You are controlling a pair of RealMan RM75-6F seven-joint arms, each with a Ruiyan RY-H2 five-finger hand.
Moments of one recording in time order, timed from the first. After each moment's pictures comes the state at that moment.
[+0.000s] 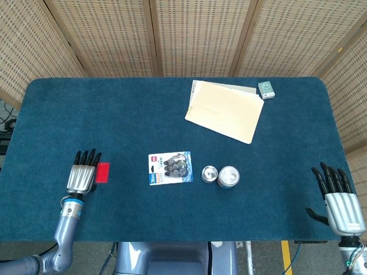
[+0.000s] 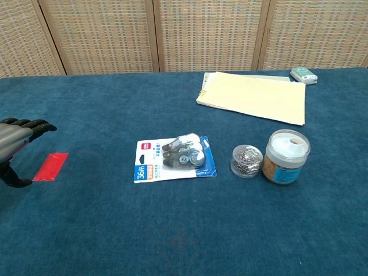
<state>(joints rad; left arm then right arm) -0.44 -1.63 -0.13 -1.43 1.00 1.19 0.80 0.06 -1.12 0.05 -1.62 -1.55 1.52 -0.14</state>
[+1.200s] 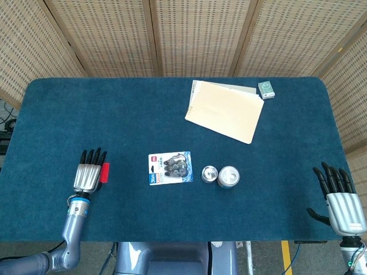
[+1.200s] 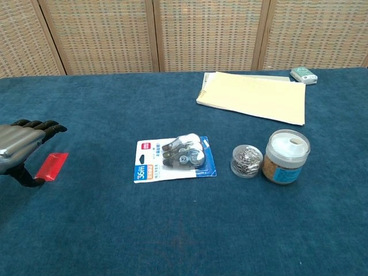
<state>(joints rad) -0.47 -1.71 -0.12 -1.34 1.01 1.20 0.77 0.06 -1.12 0.05 -1.62 -1.55 1.52 -0.12</state>
